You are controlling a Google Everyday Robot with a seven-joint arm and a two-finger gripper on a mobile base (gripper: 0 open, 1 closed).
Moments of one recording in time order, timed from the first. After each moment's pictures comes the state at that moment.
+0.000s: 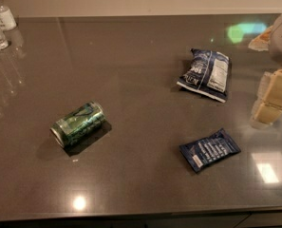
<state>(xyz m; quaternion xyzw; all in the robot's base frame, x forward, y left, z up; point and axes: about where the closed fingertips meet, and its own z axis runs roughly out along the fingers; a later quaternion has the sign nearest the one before) 0.438 -0.217 0.976 -0.60 0.78 -0.03 0.16</state>
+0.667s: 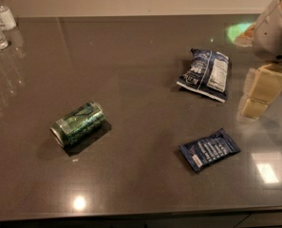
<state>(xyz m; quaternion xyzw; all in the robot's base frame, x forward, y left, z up) 0.452 -0.191 0.976 -0.63 0.76 -0.03 0.17</state>
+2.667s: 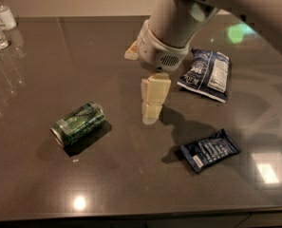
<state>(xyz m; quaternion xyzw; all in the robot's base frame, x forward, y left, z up) 0.492 0.002 0.922 -0.78 0.59 0.07 0.19</state>
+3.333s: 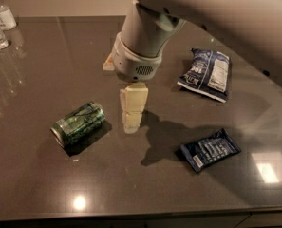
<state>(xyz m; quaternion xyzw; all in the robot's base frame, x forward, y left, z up) 0.480 0.049 0.902 -0.81 0.55 0.09 0.17</state>
